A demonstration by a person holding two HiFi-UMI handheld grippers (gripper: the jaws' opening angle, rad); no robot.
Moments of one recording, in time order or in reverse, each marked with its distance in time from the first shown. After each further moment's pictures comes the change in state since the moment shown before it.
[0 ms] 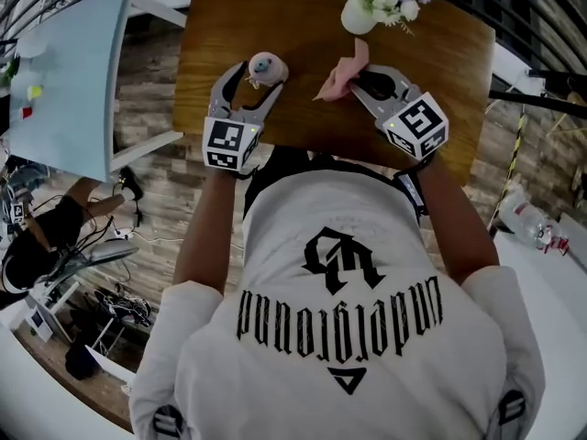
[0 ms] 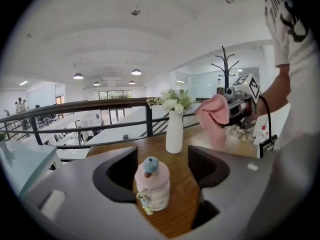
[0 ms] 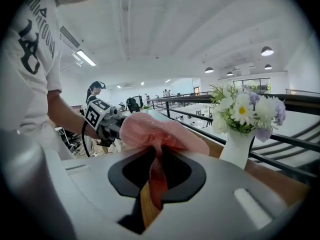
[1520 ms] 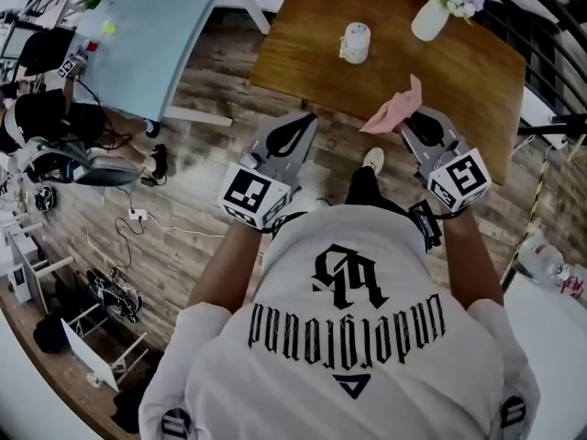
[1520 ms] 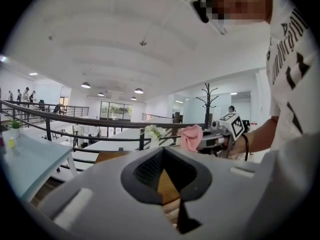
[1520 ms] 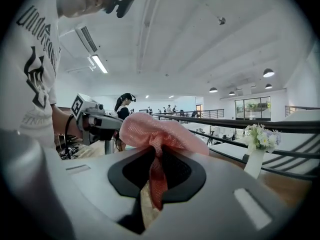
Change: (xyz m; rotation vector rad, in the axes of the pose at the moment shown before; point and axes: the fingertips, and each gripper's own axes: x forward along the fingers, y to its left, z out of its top) left arm -0.322 -0.098 0.053 -0.083 -0.243 -0.027; right arm -0.069 0.261 0.080 -0.110 -0.187 -0.026
